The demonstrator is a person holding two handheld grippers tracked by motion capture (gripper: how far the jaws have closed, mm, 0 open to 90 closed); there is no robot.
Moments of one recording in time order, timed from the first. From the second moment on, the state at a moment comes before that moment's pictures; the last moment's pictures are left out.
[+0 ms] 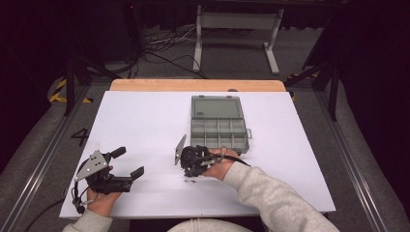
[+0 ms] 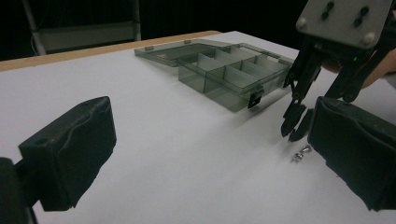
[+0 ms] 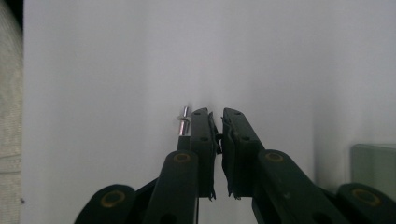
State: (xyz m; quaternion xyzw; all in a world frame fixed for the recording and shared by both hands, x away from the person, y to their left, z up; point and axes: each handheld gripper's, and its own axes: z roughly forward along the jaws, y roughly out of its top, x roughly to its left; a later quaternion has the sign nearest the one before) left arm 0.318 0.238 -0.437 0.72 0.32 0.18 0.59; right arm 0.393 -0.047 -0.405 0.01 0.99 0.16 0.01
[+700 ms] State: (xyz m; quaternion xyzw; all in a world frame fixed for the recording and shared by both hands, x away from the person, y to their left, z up) left arm 0.318 0.238 -0.437 0.72 0.32 0.18 0.59; right arm 0.429 -0.082 -0.327 0.07 0.97 0.20 0.07
